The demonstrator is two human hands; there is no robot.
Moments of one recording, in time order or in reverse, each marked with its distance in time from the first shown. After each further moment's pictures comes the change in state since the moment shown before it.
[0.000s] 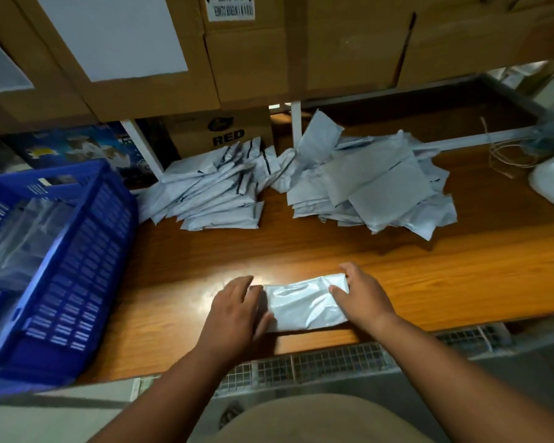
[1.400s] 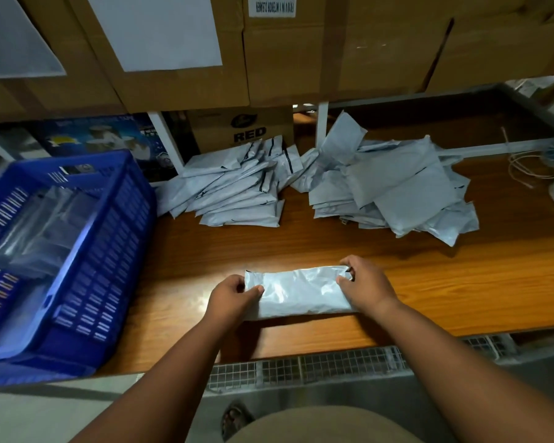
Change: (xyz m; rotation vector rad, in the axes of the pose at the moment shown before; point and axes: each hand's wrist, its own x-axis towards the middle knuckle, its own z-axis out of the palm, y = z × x) left_hand 0.020 -0.051 -0.013 -0.966 -0.076 -0.708; right_hand 0.027 -0.036 0.019 -0.037 0.006 -0.039
